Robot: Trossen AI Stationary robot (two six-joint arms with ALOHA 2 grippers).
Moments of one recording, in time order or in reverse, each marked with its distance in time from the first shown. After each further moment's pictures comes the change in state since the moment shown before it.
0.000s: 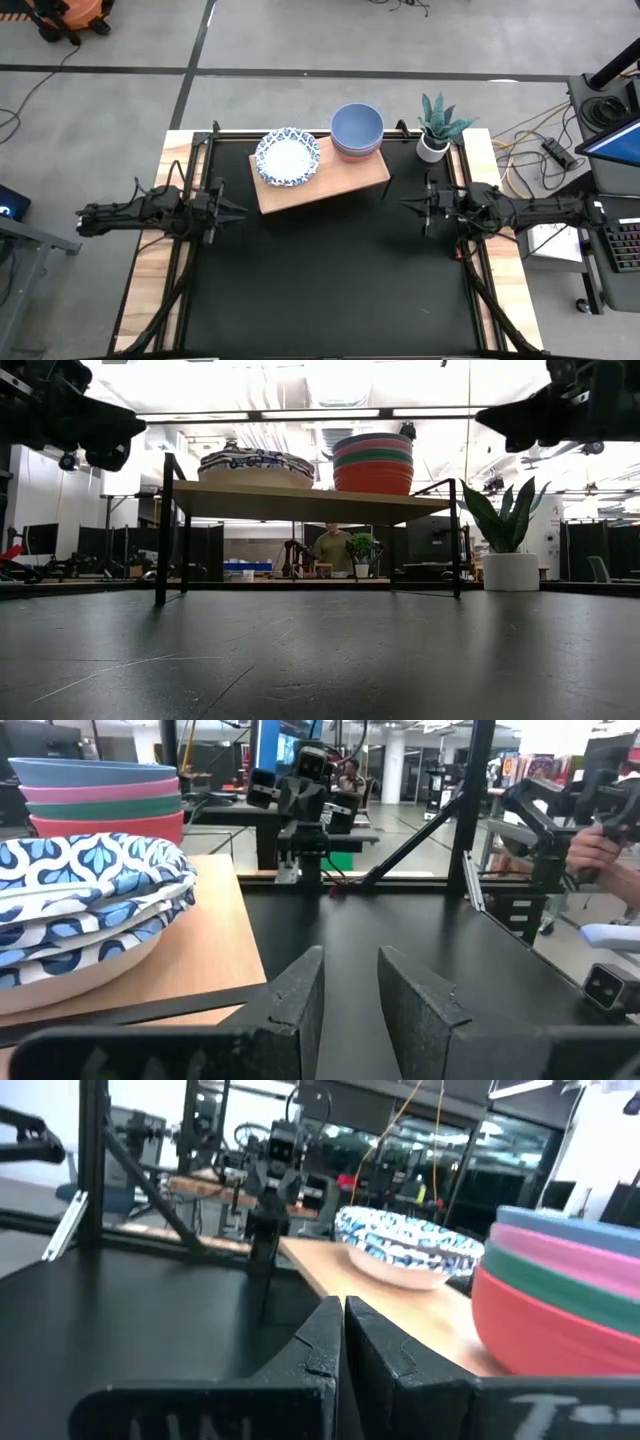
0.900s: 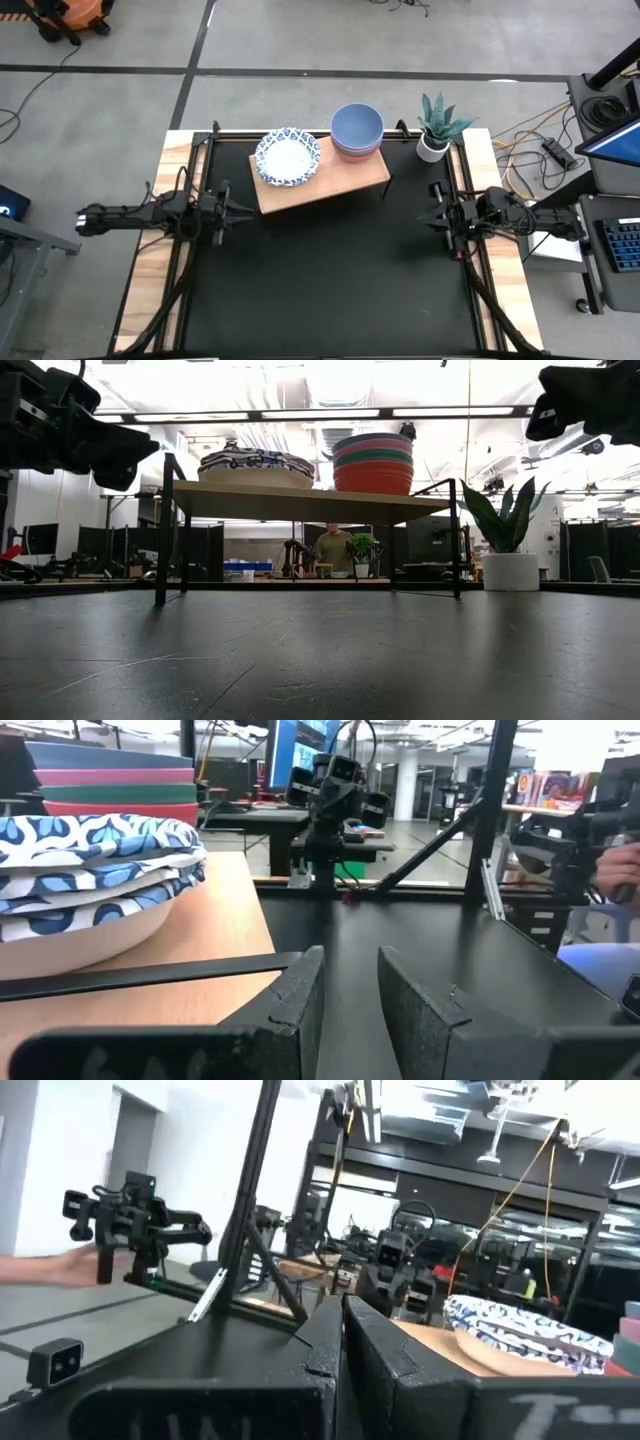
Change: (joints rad) left arm 0.000 0.013 -0.147 0.208 -0.041 -0.014; right arm -0.001 -0.360 -0.116 -0.117 -0.321 0.056
